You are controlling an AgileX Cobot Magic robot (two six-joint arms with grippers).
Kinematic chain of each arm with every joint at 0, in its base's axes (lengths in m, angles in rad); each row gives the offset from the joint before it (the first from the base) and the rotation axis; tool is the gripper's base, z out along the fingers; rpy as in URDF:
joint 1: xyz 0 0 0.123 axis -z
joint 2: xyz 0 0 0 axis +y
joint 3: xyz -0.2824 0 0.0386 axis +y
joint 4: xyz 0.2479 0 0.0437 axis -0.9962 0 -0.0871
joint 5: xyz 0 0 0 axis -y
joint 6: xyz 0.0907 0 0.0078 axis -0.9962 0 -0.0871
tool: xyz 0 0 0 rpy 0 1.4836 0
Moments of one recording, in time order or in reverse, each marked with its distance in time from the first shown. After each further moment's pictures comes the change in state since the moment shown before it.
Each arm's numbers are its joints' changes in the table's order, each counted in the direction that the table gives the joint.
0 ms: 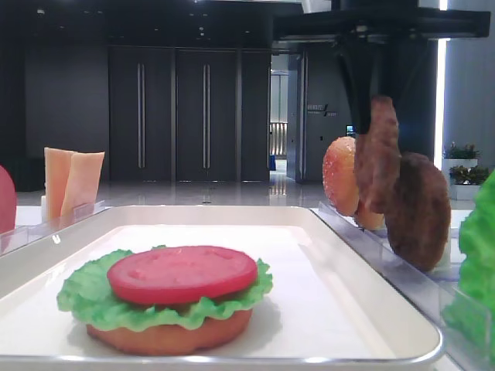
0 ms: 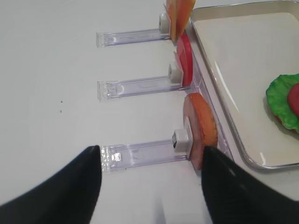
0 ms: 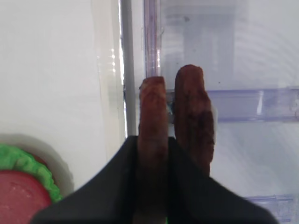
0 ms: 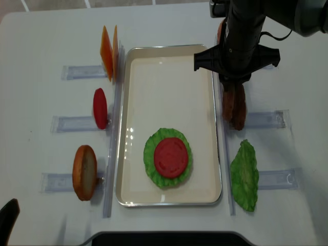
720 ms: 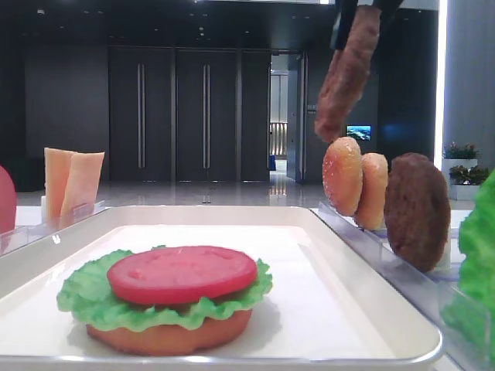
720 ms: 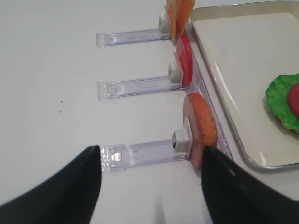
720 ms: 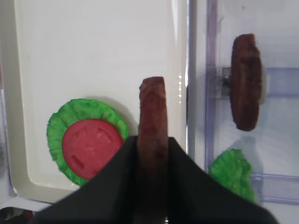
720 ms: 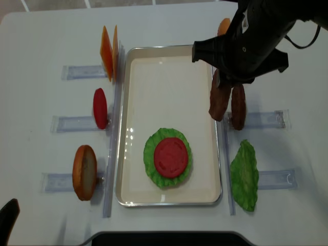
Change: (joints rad) left arm 0.000 0.000 0.000 0.000 0.000 0.000; right arm -0.048 -0.271 0.180 -0.146 0.154 0.008
